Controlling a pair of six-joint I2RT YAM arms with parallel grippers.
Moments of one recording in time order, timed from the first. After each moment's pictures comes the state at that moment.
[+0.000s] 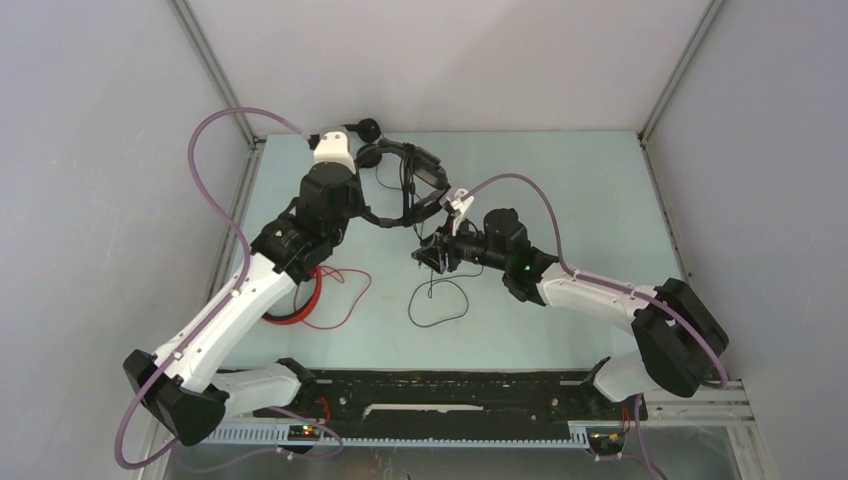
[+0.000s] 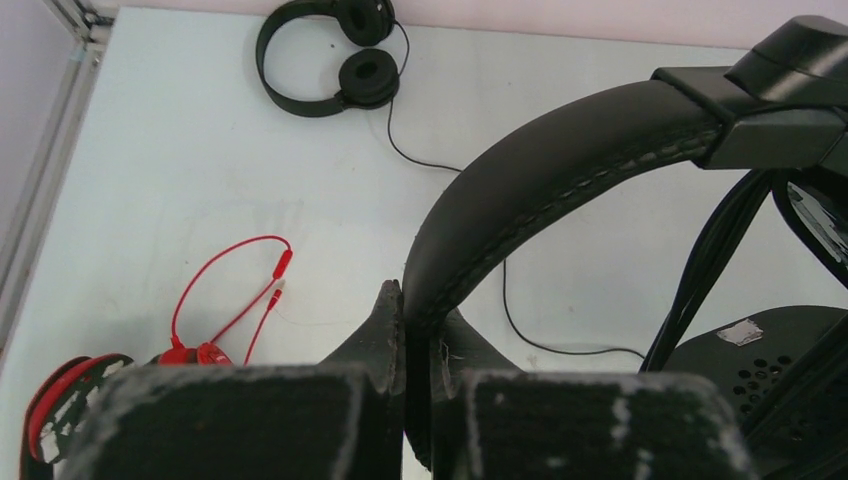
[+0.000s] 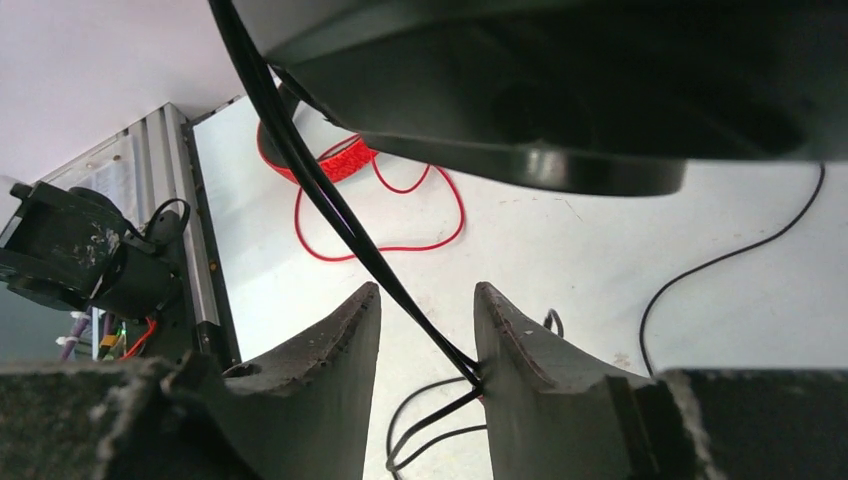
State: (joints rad) left arm -0.60 1.14 1.22 -0.44 -0.54 -0.30; right arm 0.78 1.46 0.82 0.45 -0.40 0.23
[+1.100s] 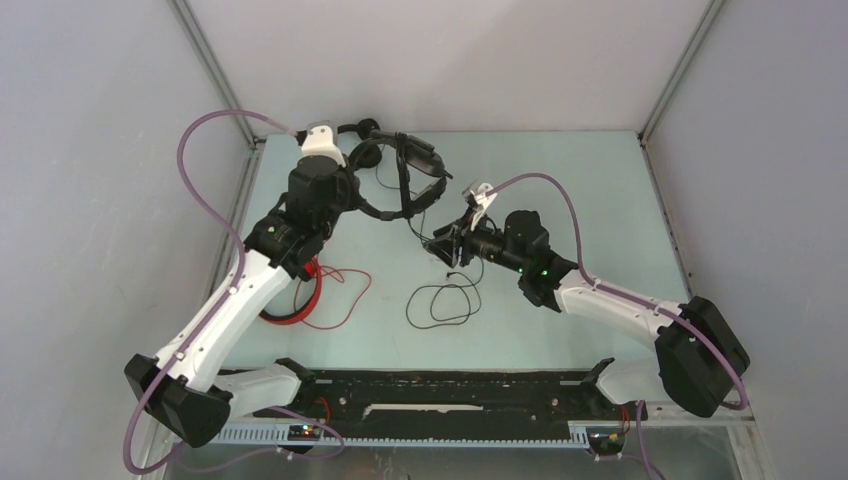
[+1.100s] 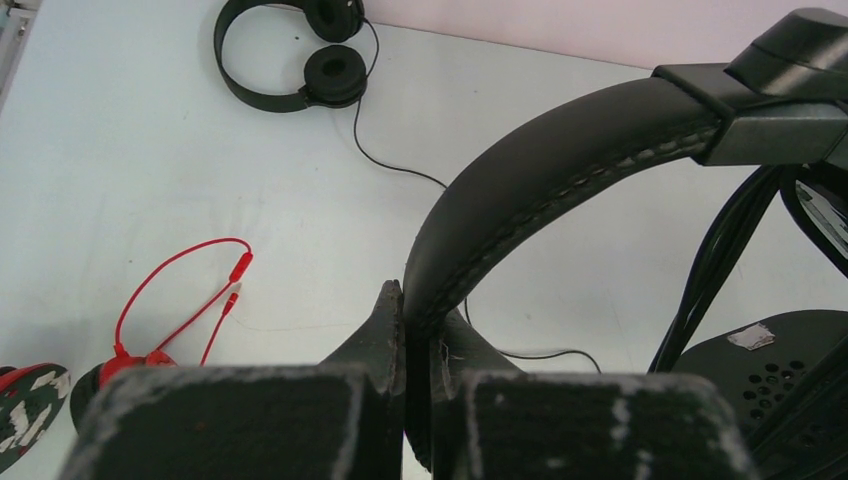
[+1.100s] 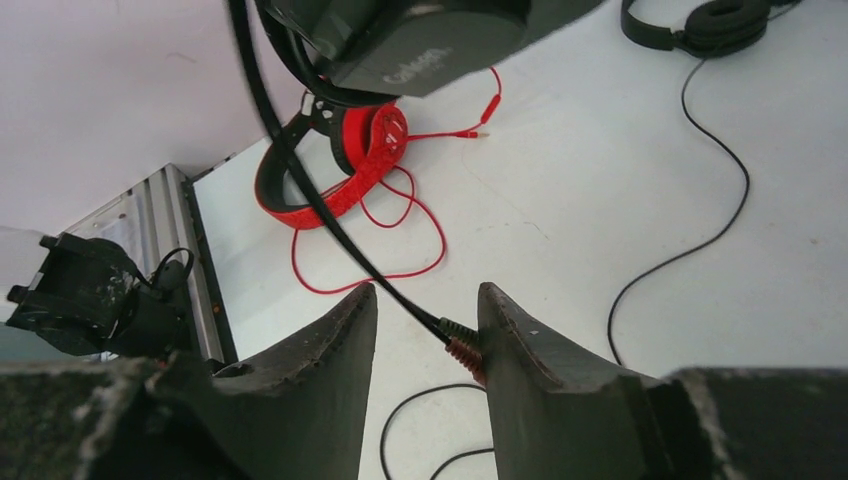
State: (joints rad) left arm -0.51 1.14 1.22 -0.43 -0.39 -0.38; right arm 0.74 1.33 0.75 0.49 -0.35 0.29
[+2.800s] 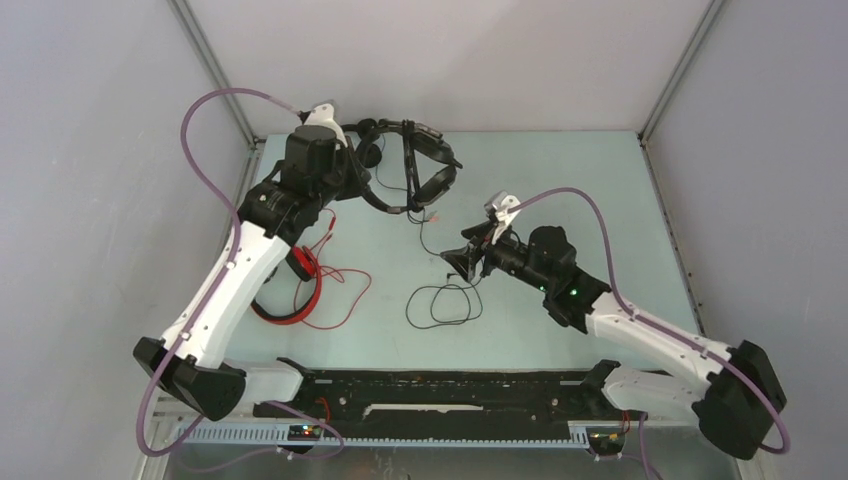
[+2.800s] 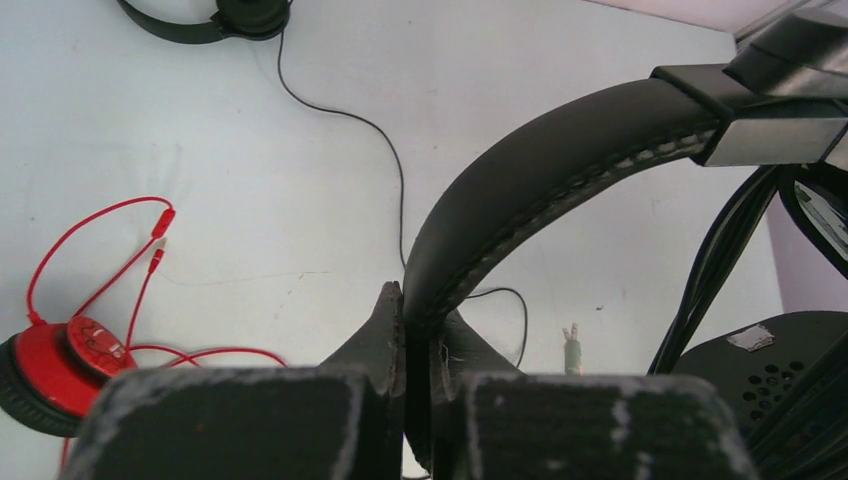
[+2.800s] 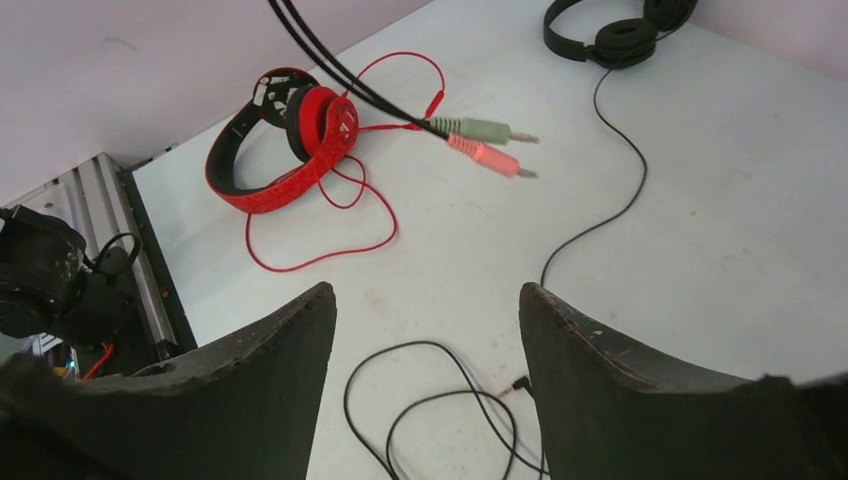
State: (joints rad) left arm -0.46 1.28 1.49 -0.69 -0.17 -0.50; right arm 0.77 1.10 0.67 0.36 -0.22 0.19
